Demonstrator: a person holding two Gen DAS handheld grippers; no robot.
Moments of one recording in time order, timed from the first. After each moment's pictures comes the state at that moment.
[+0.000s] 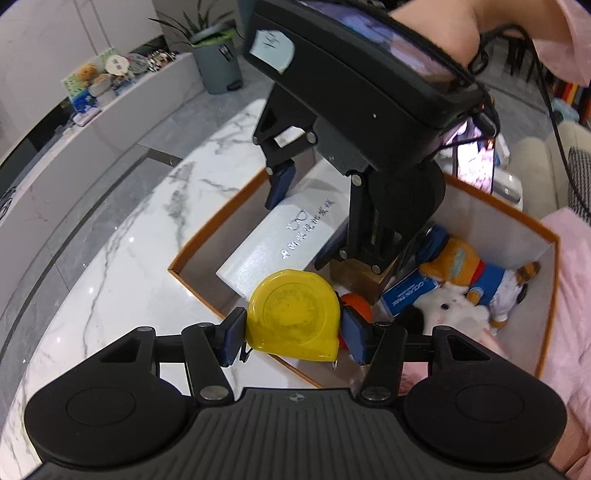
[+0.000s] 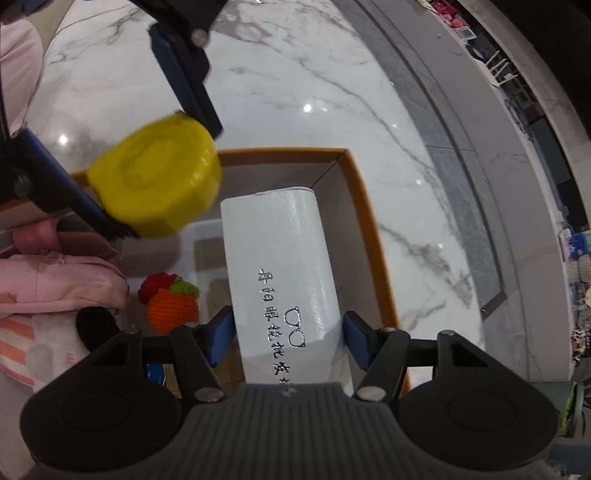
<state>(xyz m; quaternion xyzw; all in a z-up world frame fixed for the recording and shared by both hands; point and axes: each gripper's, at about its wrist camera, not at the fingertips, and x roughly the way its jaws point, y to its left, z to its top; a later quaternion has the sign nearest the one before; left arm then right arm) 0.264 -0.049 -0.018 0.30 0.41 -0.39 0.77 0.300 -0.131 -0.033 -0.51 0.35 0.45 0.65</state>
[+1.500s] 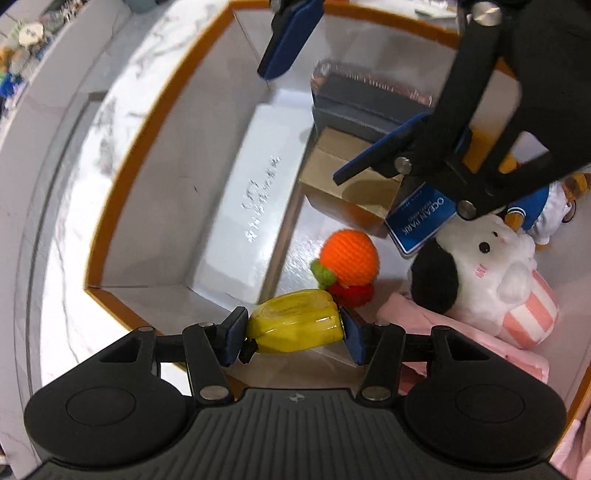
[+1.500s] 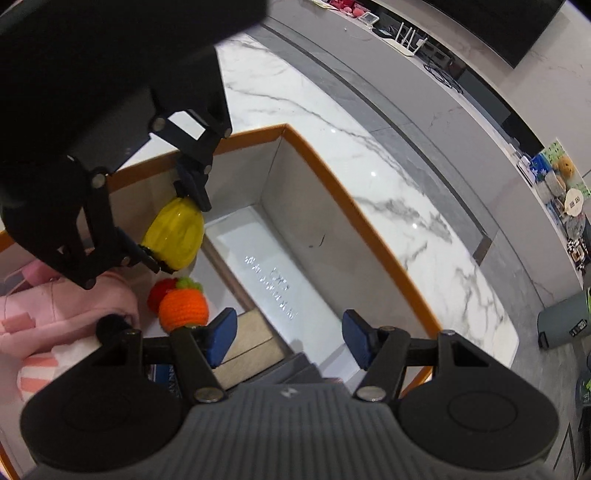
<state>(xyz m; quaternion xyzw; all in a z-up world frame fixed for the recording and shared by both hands) 0.285 -0.117 -0.087 0.43 0.54 -0.34 0.64 0.280 -0.184 -0.027 -0.38 0.37 0.38 0.76</state>
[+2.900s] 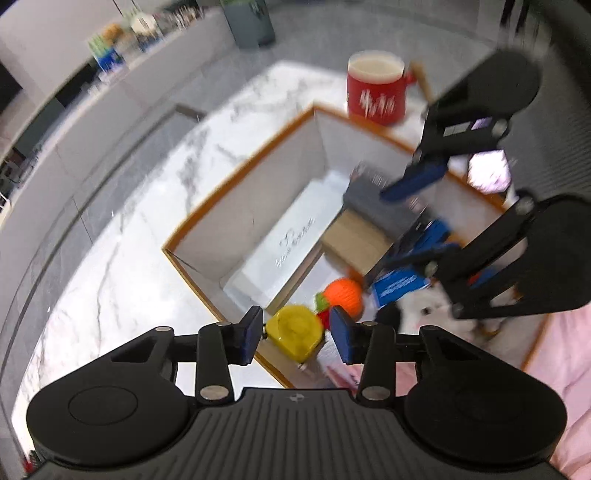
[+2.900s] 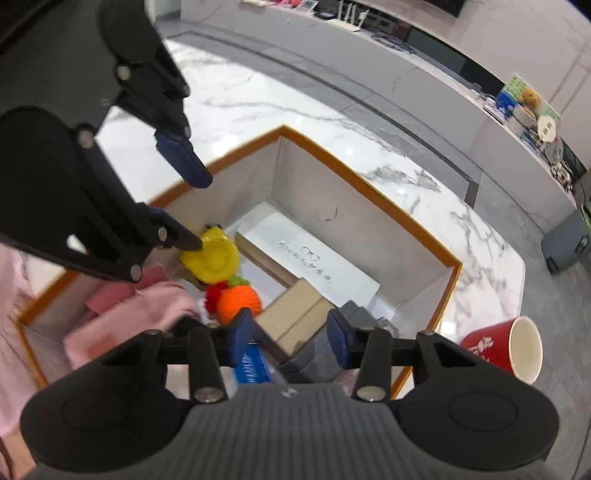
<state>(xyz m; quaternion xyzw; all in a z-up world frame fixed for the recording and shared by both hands) 0.219 -0.112 -0.019 0.29 0.46 -0.26 0.80 0.236 -0.190 -0.004 -0.27 0.42 0.32 0.81</state>
